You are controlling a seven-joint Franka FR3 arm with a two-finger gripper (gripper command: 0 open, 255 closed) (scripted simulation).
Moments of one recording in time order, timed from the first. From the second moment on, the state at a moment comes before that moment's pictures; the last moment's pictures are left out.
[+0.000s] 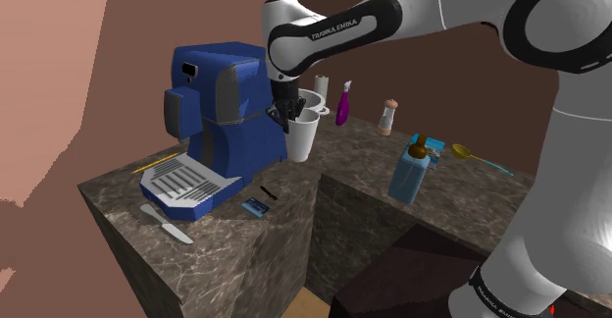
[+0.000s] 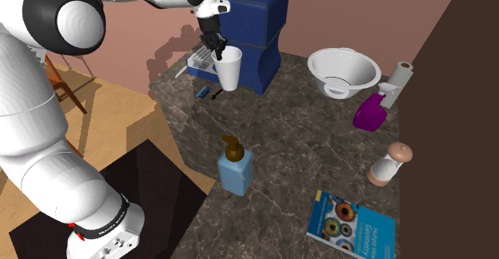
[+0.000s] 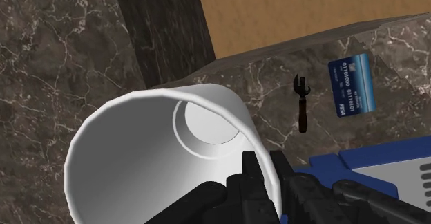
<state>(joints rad) 0.17 0.25 0.14 -1.73 -0.20 1.96 0.33</state>
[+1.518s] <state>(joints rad) 0.17 0.36 0.12 -1.86 -0.24 2.20 0.39</state>
